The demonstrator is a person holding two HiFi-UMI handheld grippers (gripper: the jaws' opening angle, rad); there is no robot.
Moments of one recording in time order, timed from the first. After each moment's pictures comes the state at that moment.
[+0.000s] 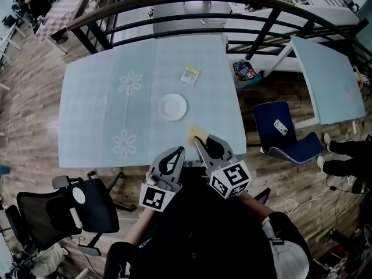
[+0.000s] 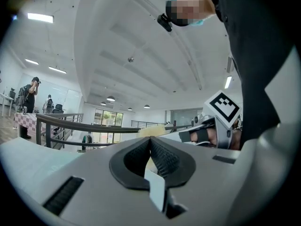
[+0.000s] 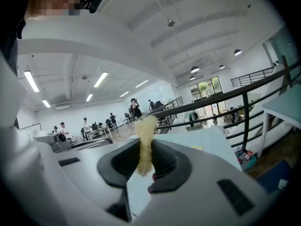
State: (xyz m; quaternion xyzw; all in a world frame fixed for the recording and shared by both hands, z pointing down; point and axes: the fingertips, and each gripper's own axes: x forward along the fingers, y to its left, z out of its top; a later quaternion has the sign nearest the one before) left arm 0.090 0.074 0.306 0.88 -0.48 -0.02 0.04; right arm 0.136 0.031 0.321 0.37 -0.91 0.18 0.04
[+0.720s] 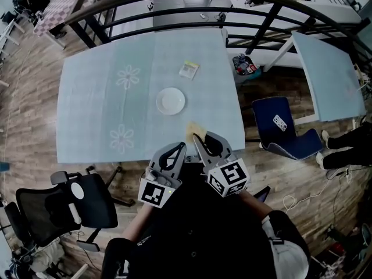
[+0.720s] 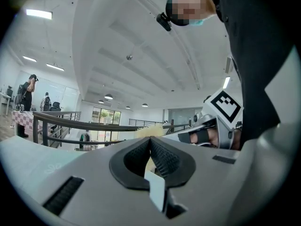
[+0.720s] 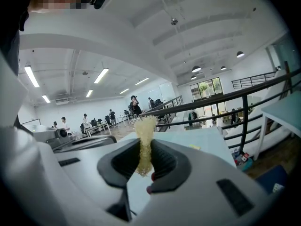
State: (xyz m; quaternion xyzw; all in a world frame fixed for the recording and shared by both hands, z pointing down) left arm 0.100 0.071 0.308 0.88 -0.46 -0.02 0.05; right arm 0.137 0.034 0.325 0.38 -0.91 0.17 0.06
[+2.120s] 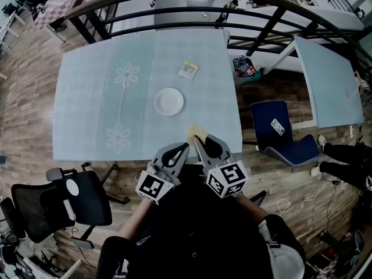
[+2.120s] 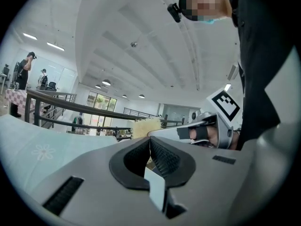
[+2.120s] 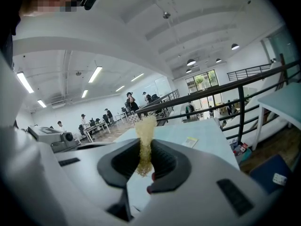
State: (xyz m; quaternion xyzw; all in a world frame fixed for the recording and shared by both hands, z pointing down) left arm 0.118 0.051 0.336 0.90 -0.42 0.00 0.13; right arm 0.146 0.018 0.344 0.38 -0.89 0.21 0.08
